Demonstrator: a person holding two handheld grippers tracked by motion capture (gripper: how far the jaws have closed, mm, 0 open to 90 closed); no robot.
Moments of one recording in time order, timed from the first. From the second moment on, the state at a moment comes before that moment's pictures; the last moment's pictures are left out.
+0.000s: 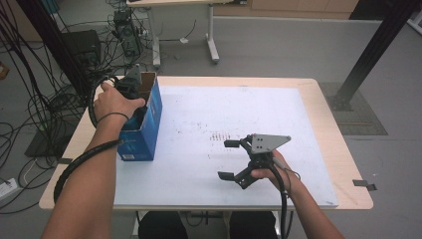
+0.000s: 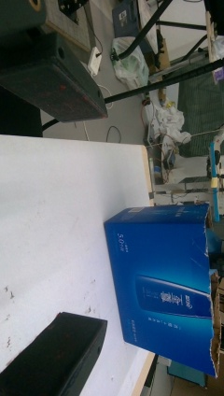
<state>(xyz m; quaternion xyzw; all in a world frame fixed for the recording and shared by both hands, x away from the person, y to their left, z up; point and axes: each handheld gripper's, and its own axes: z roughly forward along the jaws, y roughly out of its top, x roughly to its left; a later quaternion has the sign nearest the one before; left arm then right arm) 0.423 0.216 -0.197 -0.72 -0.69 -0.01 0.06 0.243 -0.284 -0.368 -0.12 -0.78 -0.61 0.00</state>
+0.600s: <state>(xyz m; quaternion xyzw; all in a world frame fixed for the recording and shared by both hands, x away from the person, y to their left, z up) 0.421 0.216 -0.197 -0.72 -0.69 -0.01 0.06 0.243 -0.282 -0.367 -0.12 -0.78 -0.61 0.00</state>
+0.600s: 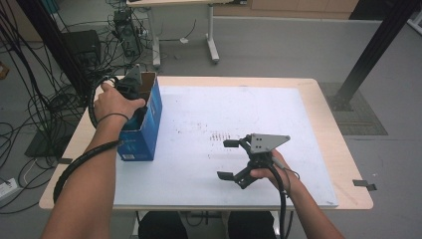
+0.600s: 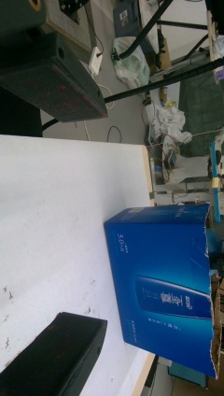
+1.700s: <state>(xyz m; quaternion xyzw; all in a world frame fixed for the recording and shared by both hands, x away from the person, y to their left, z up) 0.420 0.218 -0.196 -0.72 -0.69 -0.01 0.06 0.241 -0.282 -0.367 -0.12 -0.78 -0.61 0.00</state>
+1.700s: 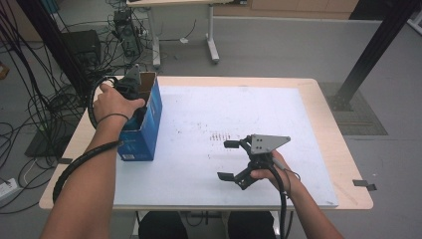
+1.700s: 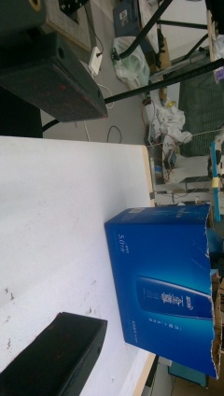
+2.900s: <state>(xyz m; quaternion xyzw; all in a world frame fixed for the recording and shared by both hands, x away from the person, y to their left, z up) 0.415 0.220 -0.156 -0.72 -0.69 -0.01 0.04 0.243 -0.276 -0.367 -0.12 -0.78 -0.61 0.01</state>
